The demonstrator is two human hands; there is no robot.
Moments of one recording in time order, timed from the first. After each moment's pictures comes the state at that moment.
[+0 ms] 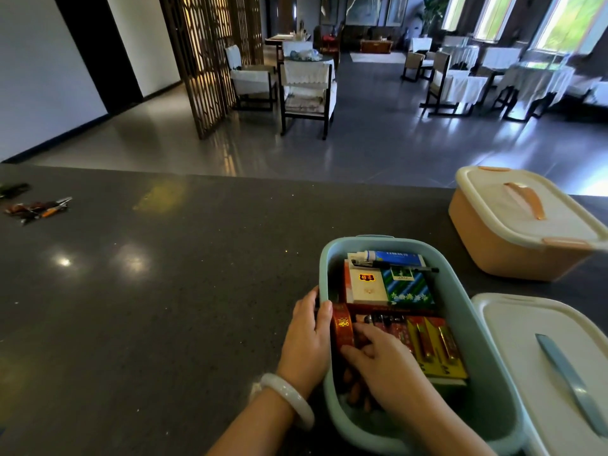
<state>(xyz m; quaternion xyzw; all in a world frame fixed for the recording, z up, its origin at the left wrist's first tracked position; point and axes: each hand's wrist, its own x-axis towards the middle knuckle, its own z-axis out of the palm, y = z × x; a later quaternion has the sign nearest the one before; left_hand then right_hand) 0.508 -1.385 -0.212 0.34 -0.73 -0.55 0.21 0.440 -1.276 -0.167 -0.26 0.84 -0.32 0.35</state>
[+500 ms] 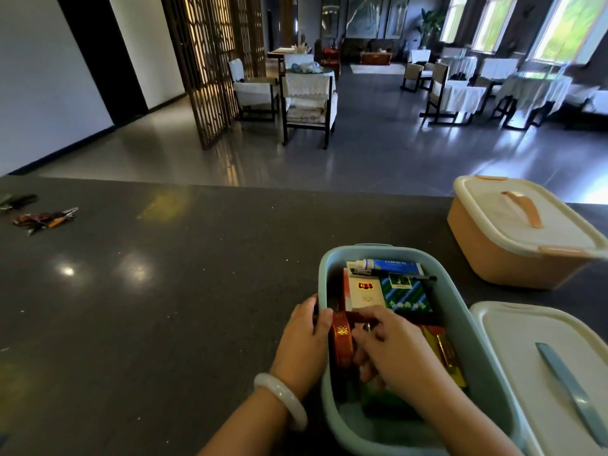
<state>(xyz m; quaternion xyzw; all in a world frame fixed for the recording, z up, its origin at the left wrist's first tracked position) 0.506 -1.397 -0.205 0.36 -0.76 -0.51 0.16 0.423 -1.278 -0.139 -0.27 0.85 -0.34 0.31</state>
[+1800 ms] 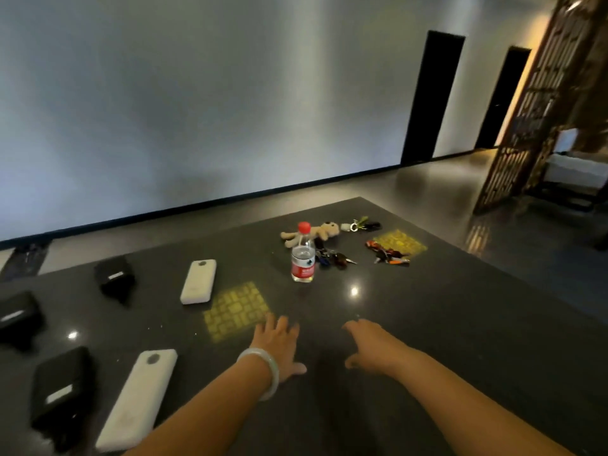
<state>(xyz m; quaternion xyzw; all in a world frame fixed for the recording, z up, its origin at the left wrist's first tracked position) 0.990 -1.726 -0.208 0.69 -0.71 -0.05 -0.12 0.792 -1.752 -0.160 -0.80 0.55 0.06 0.24</state>
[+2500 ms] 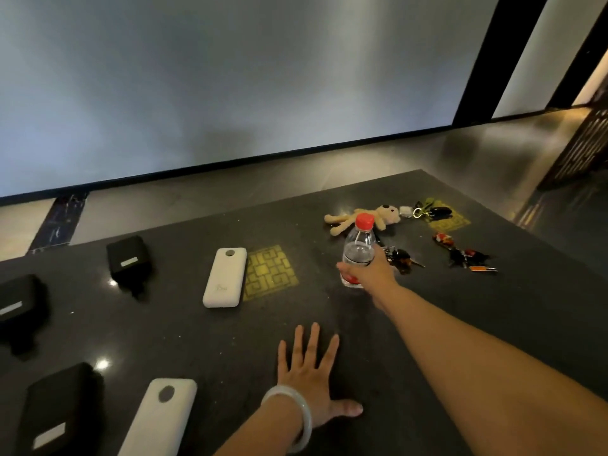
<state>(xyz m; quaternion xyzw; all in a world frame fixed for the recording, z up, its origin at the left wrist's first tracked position) 1.035 -1.782 -0.272 0.70 -0.65 -0.28 -0.12 0.935 -1.957 -0.216 -0.56 0.58 -0.33 0.49</state>
